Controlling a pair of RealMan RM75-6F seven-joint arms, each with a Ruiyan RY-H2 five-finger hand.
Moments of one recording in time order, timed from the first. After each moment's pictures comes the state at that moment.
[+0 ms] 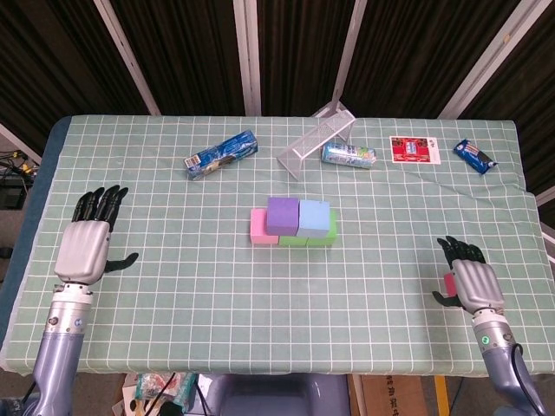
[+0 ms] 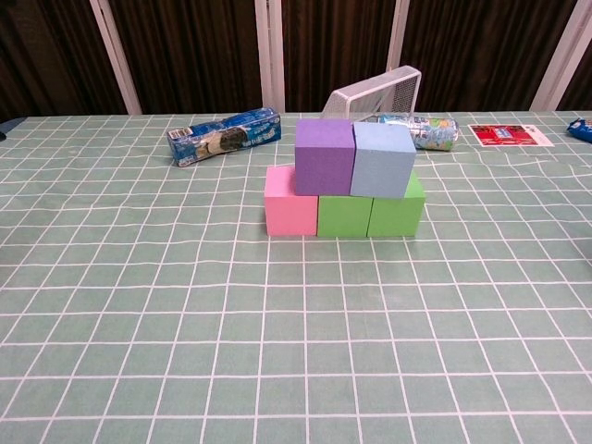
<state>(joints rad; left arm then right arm) -0.58 -1.22 -0.05 -2.06 1.04 1.60 0.52 0.36 -1.11 0.10 -1.78 -0.98 1.09 -0.32</state>
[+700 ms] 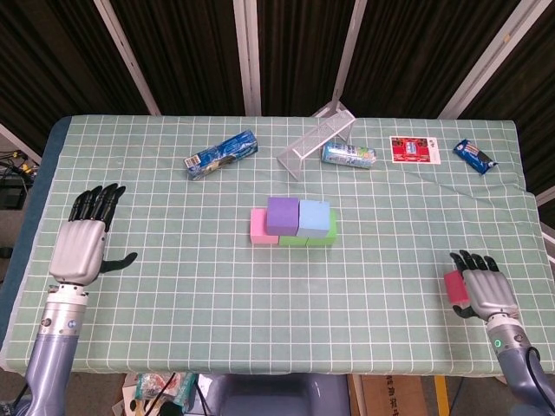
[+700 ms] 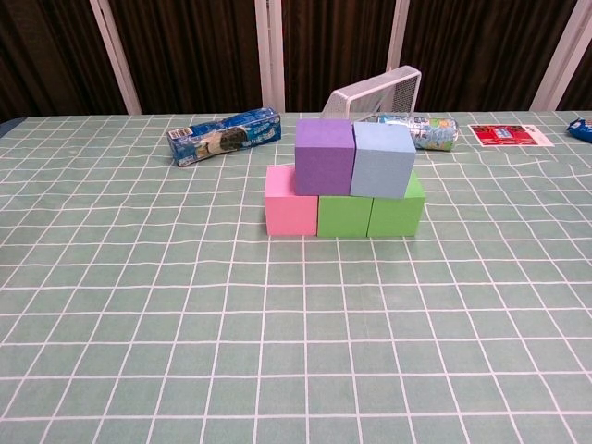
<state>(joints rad) -0.52 -1.19 -0.10 -2.08 1.08 1.54 0.51 0.40 -1.04 0.03 -1.73 -0.92 0.99 -0.42</state>
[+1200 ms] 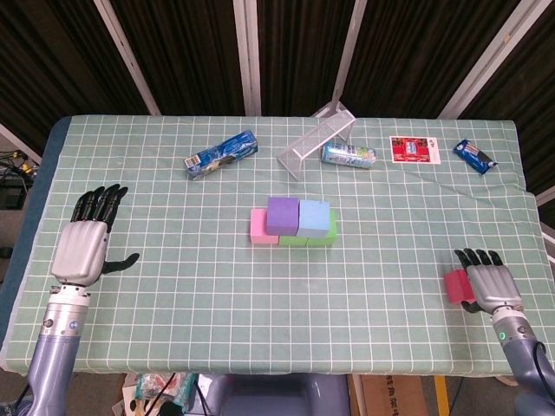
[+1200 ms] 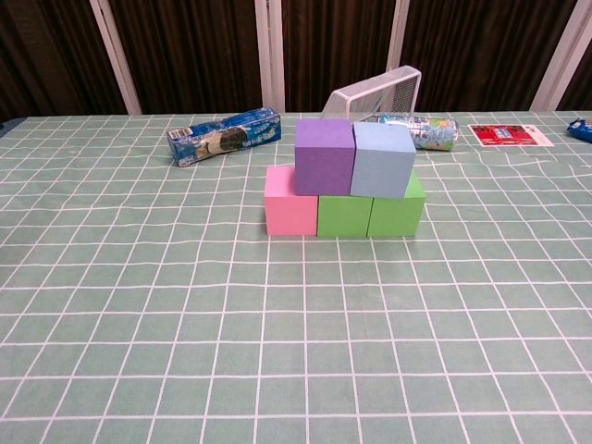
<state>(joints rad) -0.50 -1.20 -0.13 -2.08 1.10 1.52 0.52 0.42 -1.09 0.01 -1.57 -0.97 0.91 -0.37</state>
